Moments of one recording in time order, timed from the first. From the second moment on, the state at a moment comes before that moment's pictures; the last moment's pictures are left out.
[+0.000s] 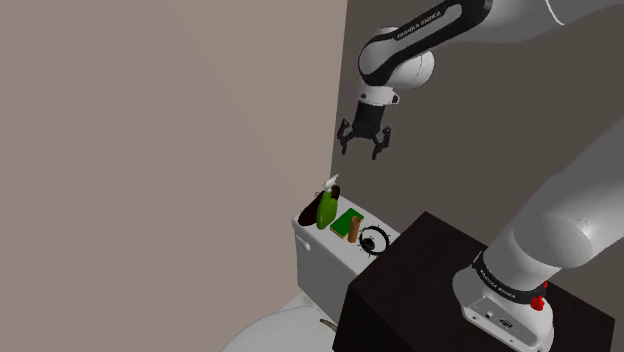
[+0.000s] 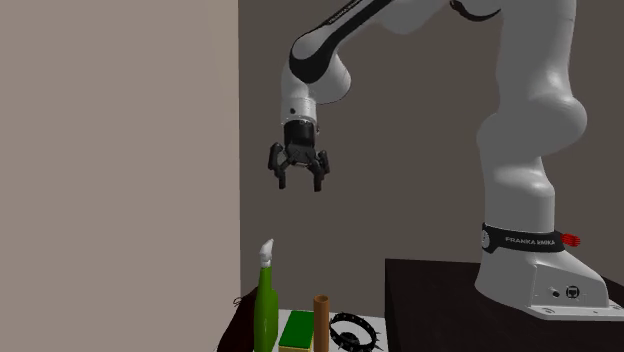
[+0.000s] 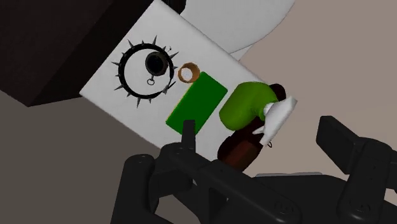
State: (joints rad) arm -0.08 -0.11 0.00 -2.37 0.31 2.11 0.57
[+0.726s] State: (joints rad) arm -0.09 0.29 0.01 -2.25 0.61 2.33 0.72
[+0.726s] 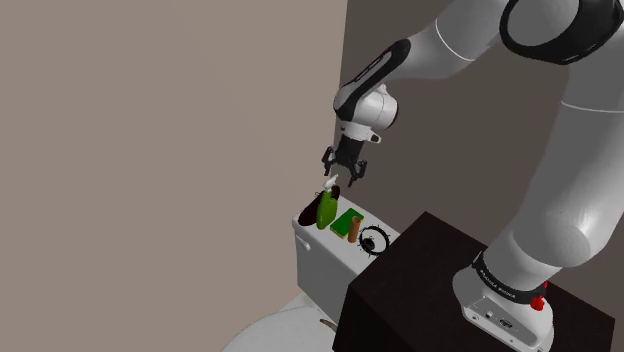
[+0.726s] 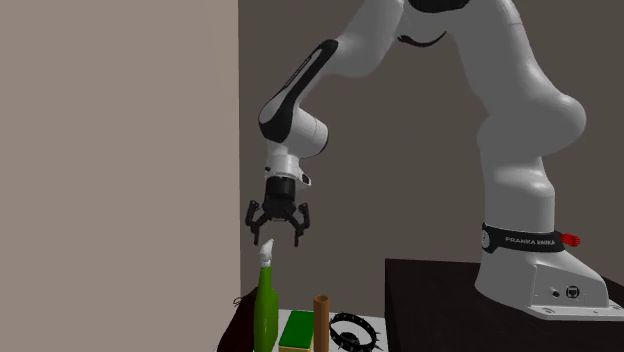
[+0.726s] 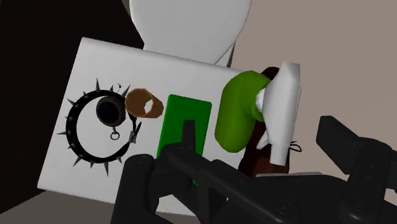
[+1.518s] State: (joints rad) arm -0.27 0.58 0.23 -2.13 0.65 2.80 0.79
